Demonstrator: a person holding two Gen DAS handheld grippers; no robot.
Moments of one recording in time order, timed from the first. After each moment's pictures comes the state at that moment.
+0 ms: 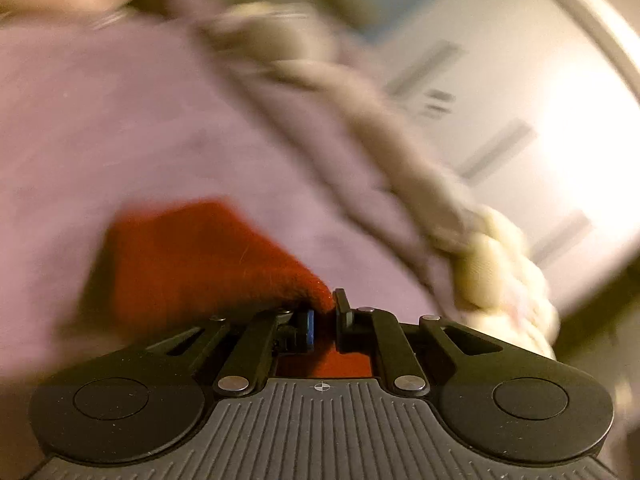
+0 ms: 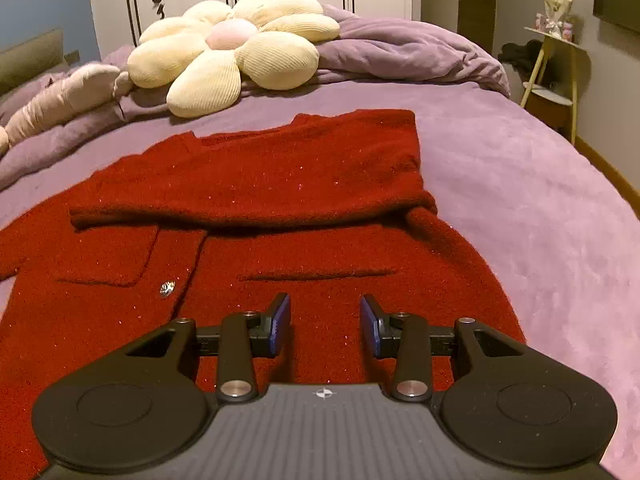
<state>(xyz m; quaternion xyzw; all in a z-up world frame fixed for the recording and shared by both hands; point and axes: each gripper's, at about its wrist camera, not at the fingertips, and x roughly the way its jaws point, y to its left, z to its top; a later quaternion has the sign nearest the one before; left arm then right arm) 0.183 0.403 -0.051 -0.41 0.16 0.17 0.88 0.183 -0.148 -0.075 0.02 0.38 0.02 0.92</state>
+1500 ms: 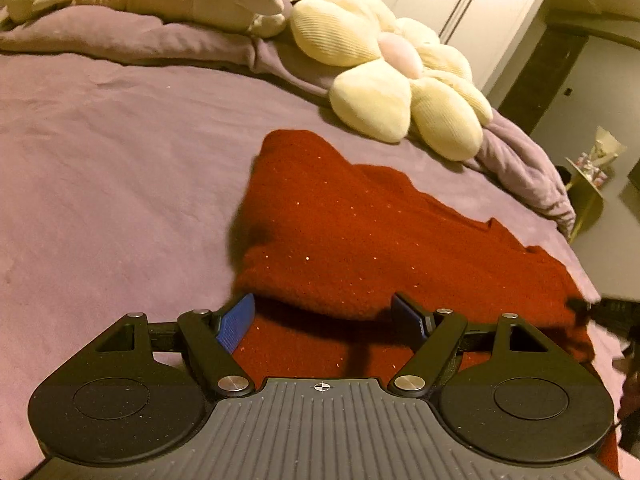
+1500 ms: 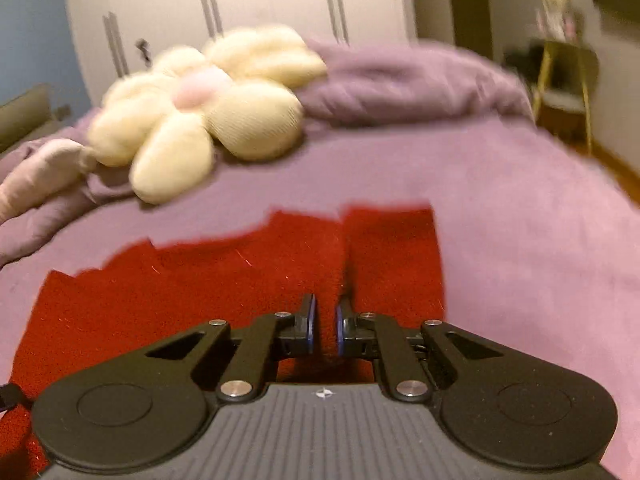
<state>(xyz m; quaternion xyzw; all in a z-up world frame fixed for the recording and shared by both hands) 0.264 0.178 -0.095 -0.21 0.34 0.01 0.92 0.341 -0.182 -0.076 0.09 0.36 0.03 0.93</state>
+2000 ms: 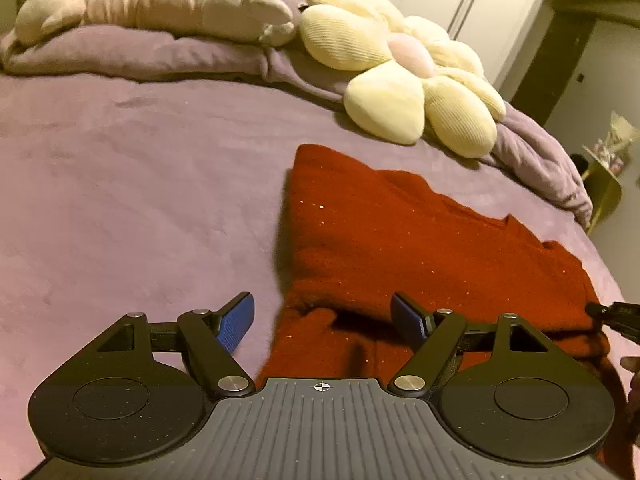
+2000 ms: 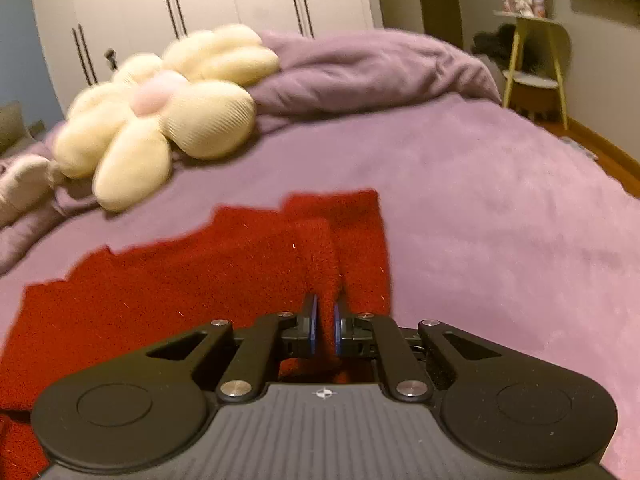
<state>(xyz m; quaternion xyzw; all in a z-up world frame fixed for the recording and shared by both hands) 0.254 0.186 -0.077 -0.17 0.35 0.03 0.92 0.348 -0.216 -0.094 0.10 0.36 -0.01 0.93</state>
